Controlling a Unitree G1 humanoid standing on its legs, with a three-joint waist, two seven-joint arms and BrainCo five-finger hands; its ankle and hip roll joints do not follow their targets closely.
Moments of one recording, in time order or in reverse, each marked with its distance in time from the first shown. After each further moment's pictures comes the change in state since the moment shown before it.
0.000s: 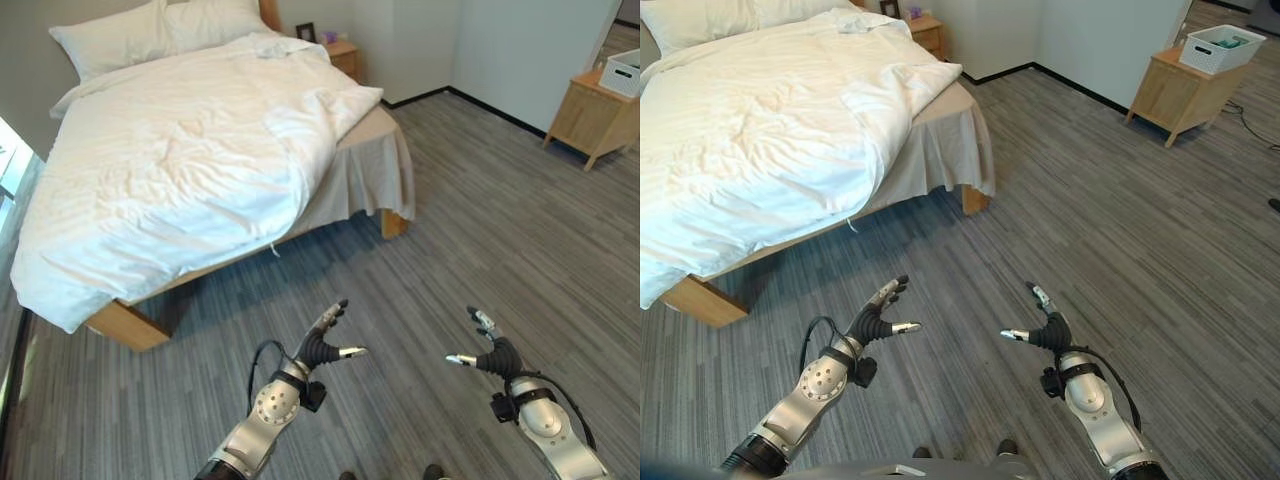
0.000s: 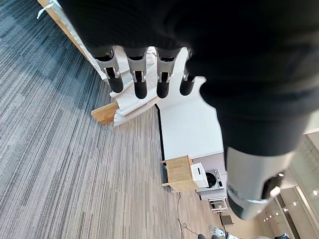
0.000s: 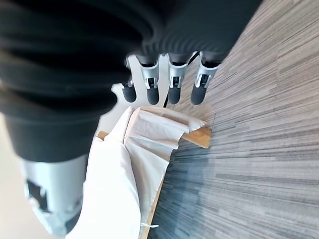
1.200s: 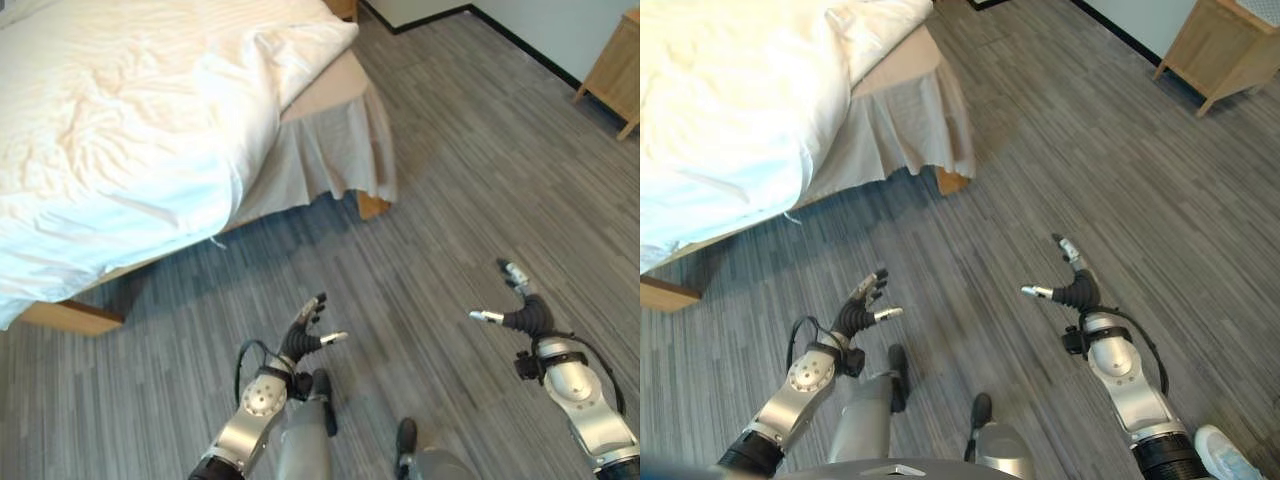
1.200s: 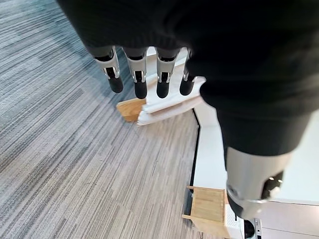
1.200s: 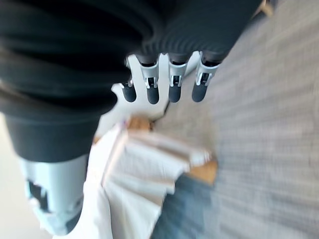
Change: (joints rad) left arm 0.010 -0.042 0.064 0.088 -0.131 -0.003 -0.033; right arm -0.078 -0.083 -0.011 -0.066 0.027 -0.006 0.007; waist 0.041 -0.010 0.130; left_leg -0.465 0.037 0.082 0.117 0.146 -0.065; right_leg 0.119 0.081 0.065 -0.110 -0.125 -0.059
